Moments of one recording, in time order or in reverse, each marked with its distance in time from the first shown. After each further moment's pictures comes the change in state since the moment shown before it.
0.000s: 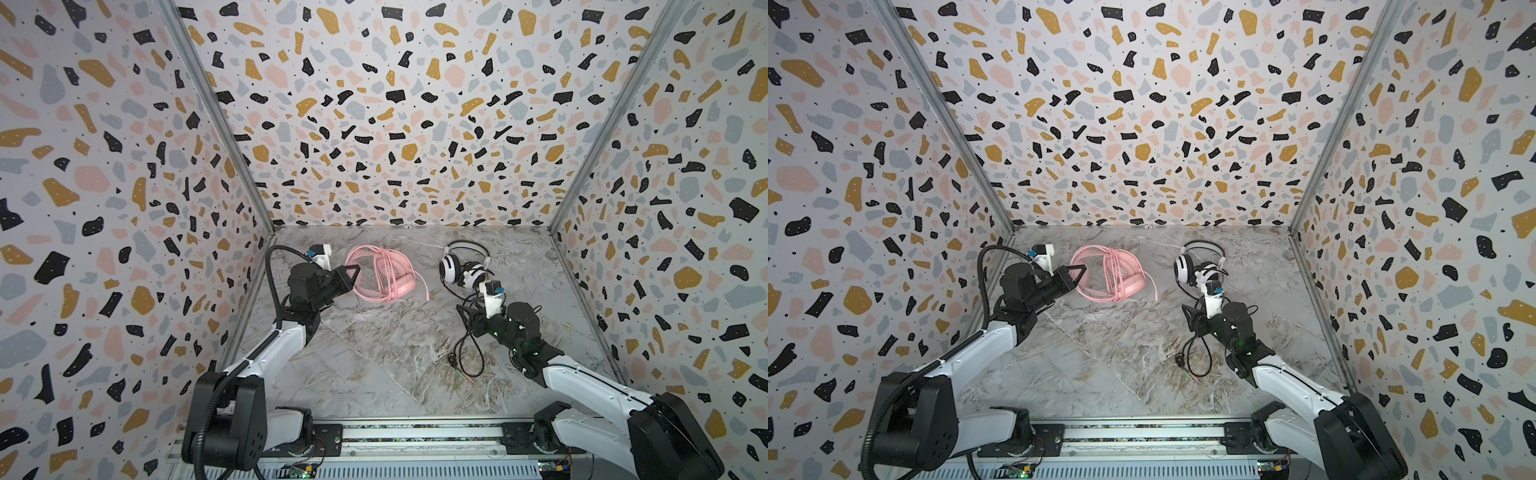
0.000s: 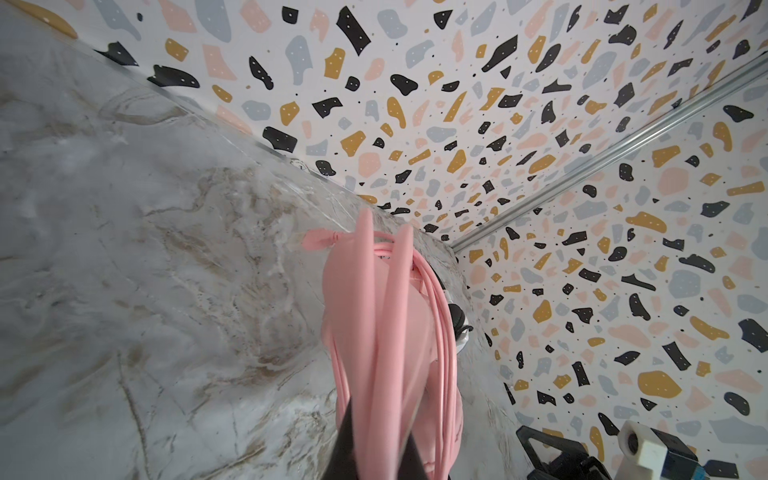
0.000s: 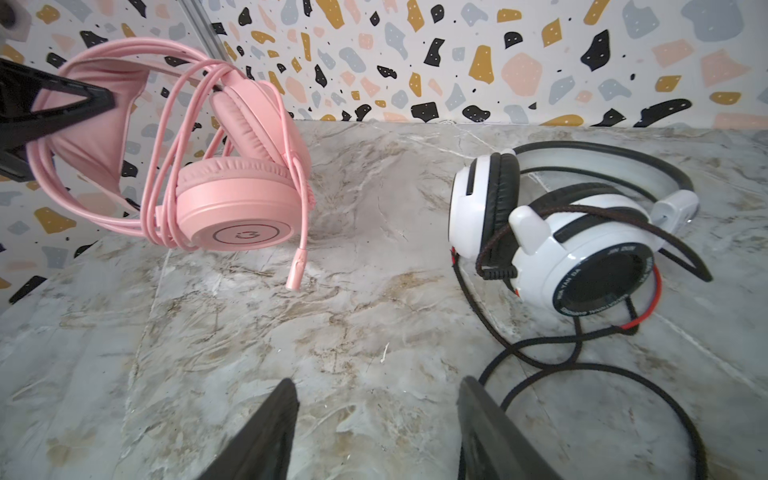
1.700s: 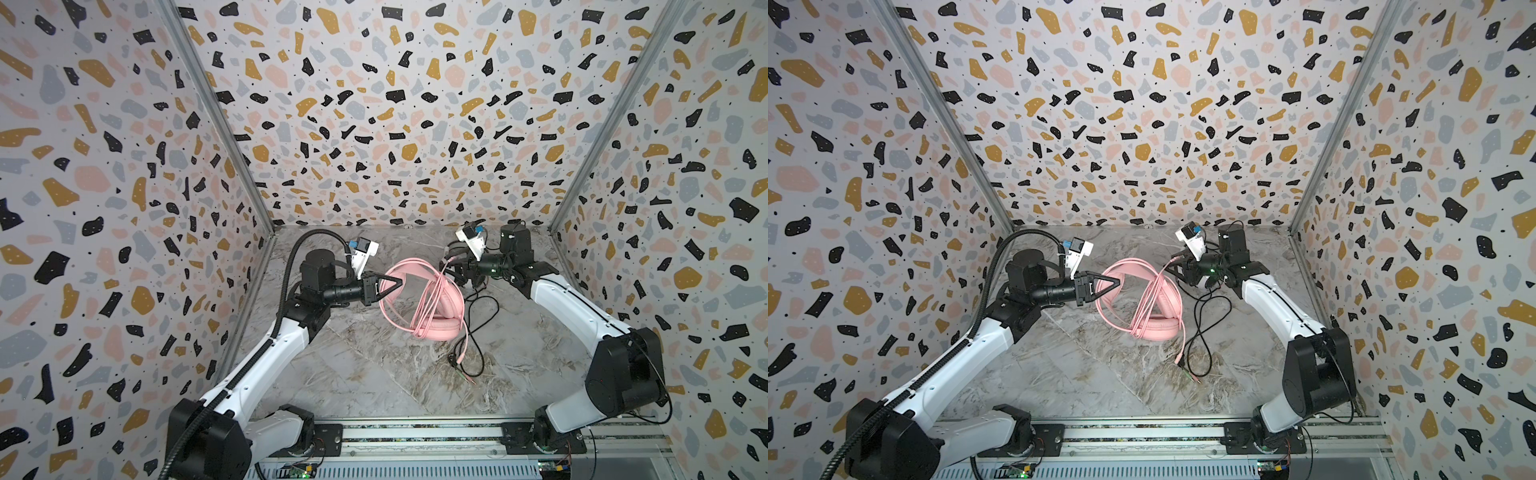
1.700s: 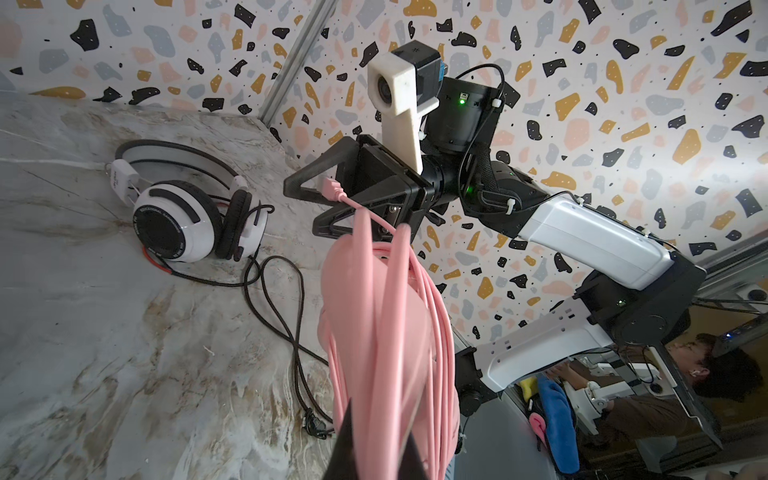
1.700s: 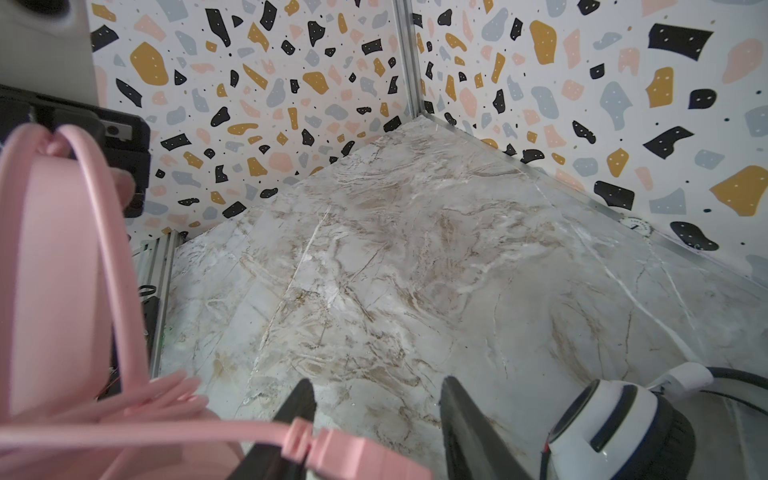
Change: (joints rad) left arm -0.236 -0.134 0.241 -0.351 0.482 0.202; right arm -0.184 0.436 0.835 -0.597 -0.767 -0.357
